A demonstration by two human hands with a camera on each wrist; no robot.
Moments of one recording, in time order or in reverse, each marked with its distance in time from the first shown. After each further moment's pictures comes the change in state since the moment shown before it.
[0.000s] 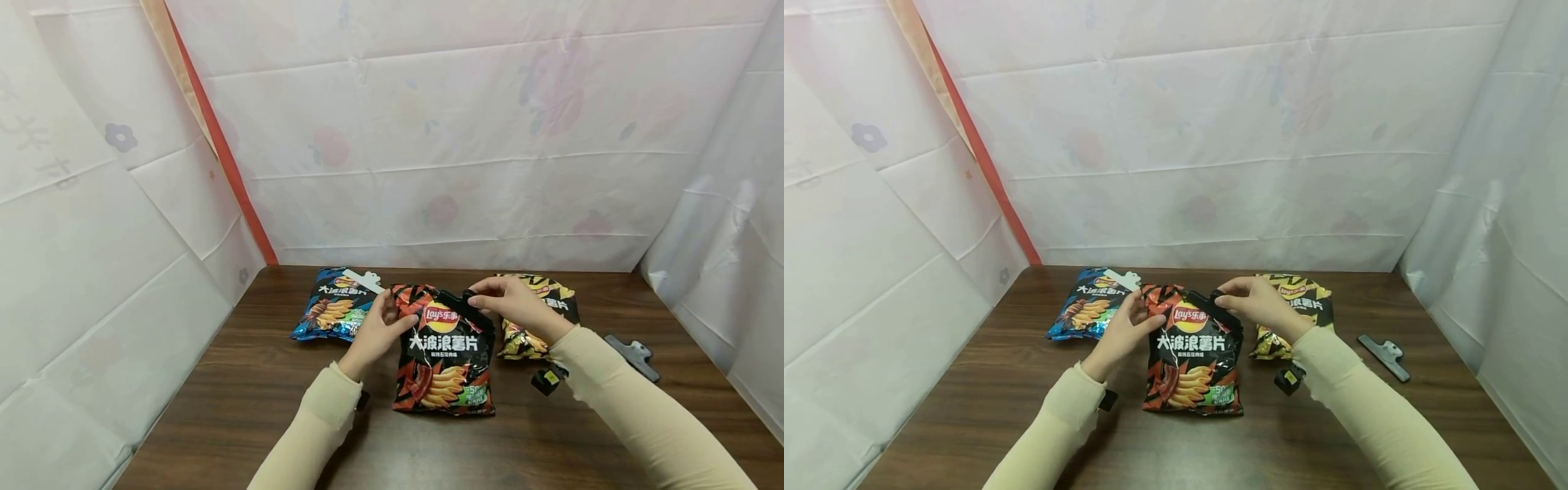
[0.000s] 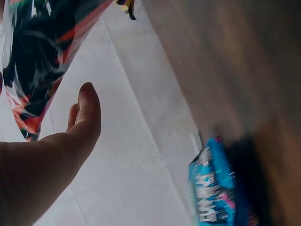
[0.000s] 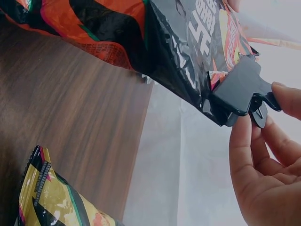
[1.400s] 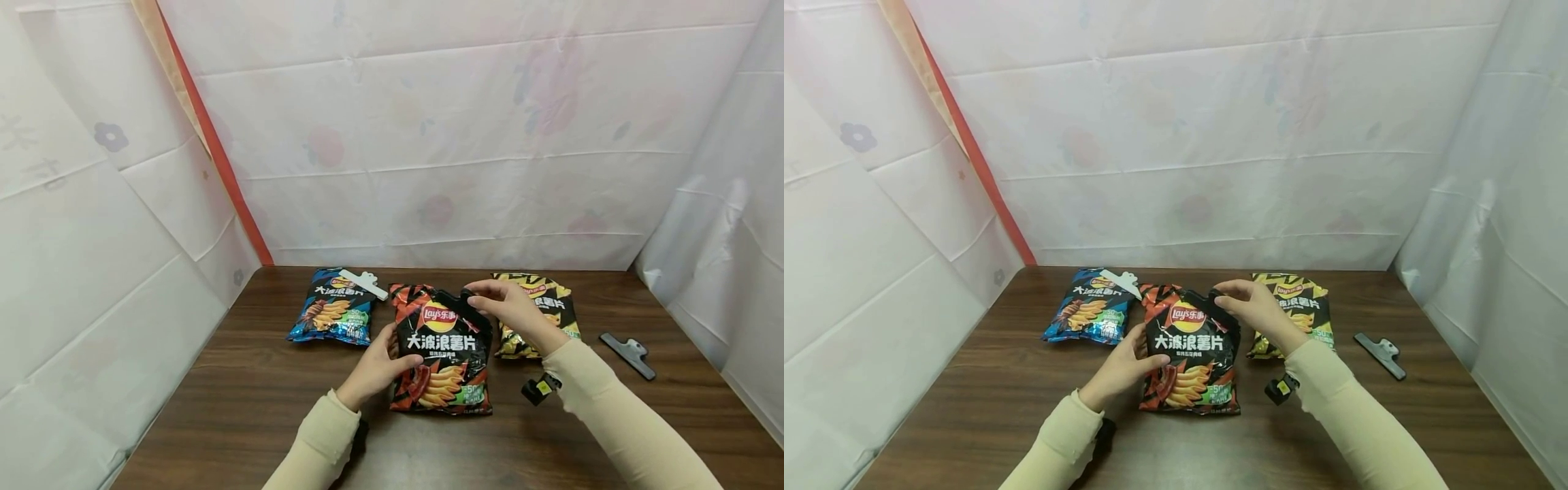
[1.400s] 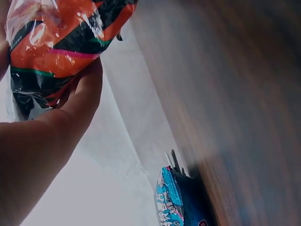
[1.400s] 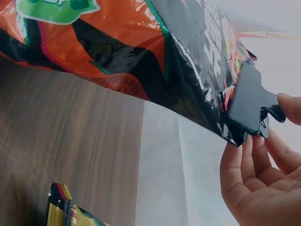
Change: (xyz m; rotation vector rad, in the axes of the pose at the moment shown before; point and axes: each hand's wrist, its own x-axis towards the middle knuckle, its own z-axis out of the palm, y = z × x) left_hand -0.028 -0.031 0.014 -0.100 -0.186 0.015; right_hand -0.002 0.014 0.011 0.134 0.079 0.016
